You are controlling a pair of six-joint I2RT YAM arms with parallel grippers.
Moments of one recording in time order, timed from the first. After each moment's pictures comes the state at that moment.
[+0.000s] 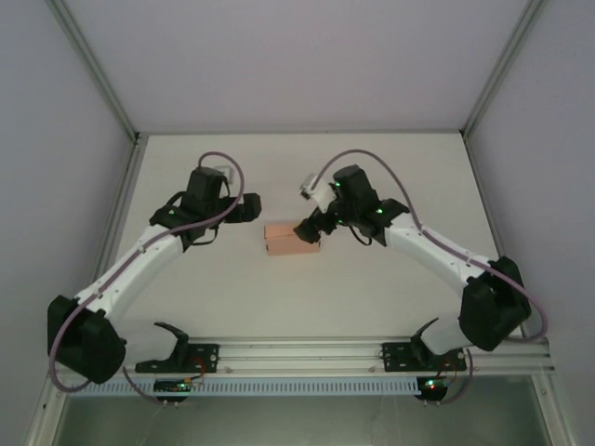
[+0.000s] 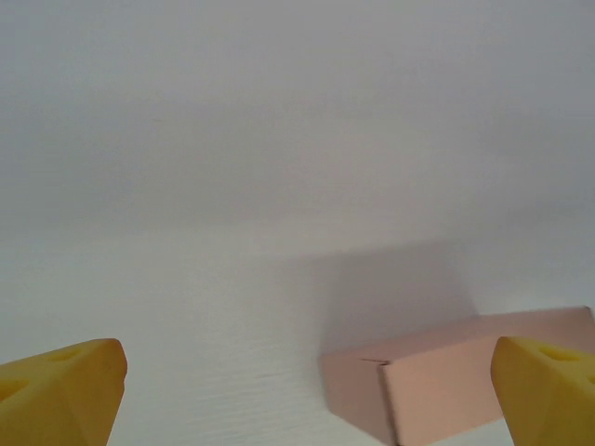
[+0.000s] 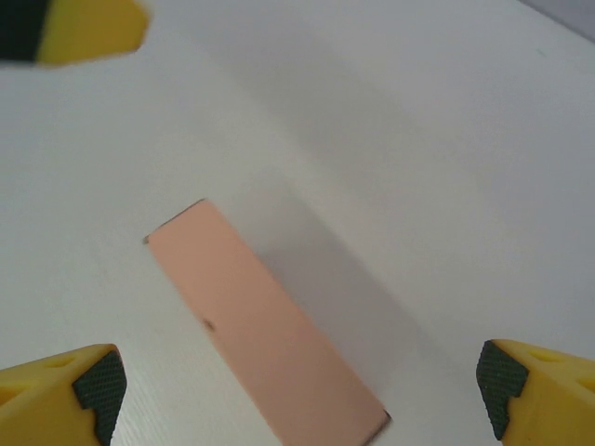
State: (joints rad) left arm -0.45 1.22 1.01 -0.53 -0.05 -0.42; right arm 0.64 1.46 1.13 -0.37 -0.30 -0.34
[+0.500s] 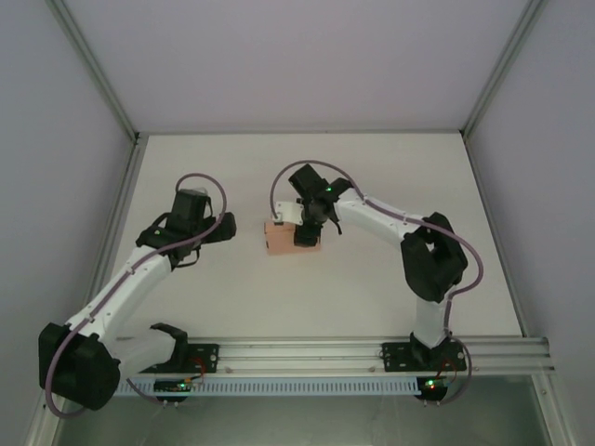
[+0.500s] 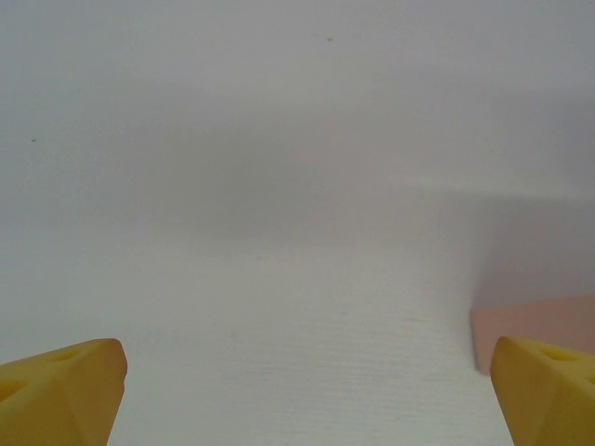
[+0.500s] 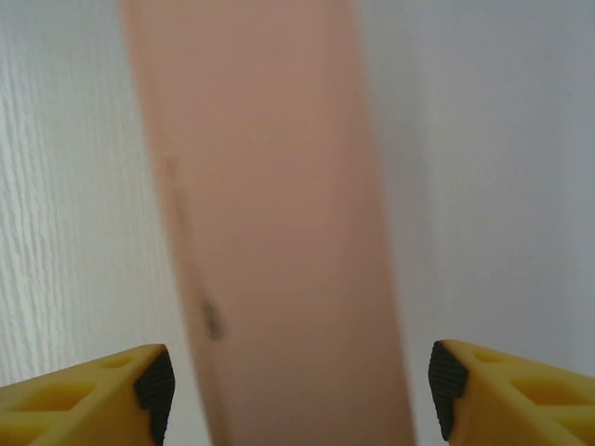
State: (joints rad) left arm -0.36 1.08 0.83 -0.61 -0.17 -0.44; right arm 0.73 1.88 1.48 -0.77 -0.08 -0.84
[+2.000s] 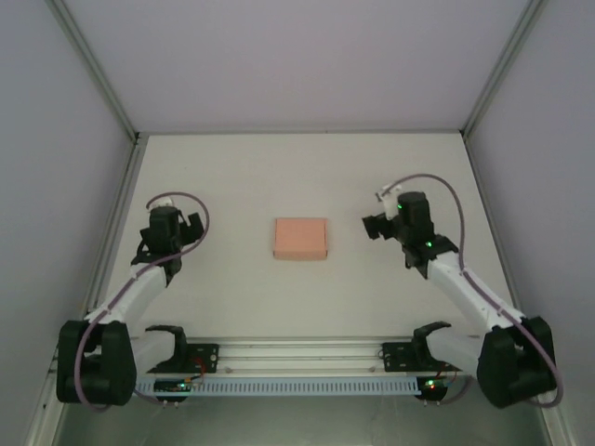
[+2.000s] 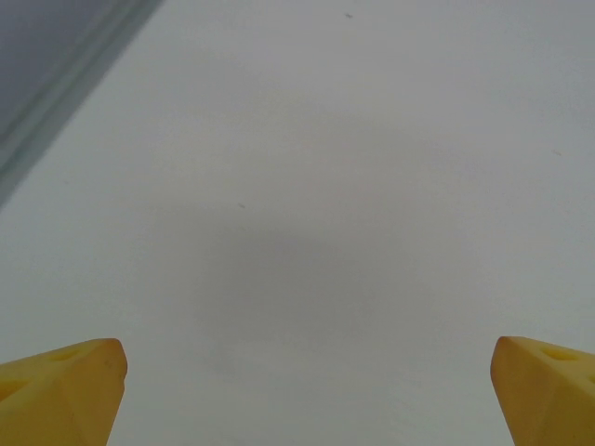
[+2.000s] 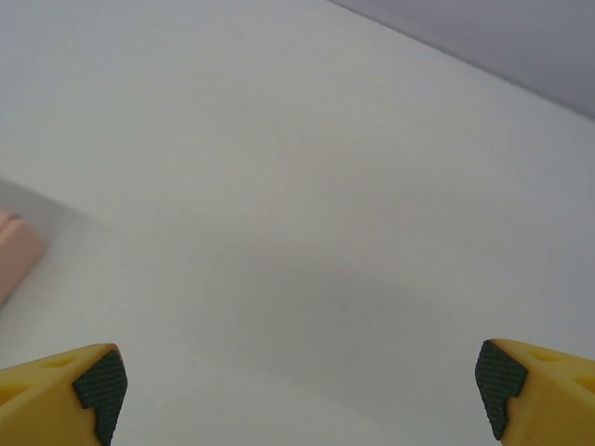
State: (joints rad) left arm -0.08 1.11 0.49 0.00 -0.30 -0.26; right arm 0.26 1.07 0.62 -0.14 0.11 -0.19
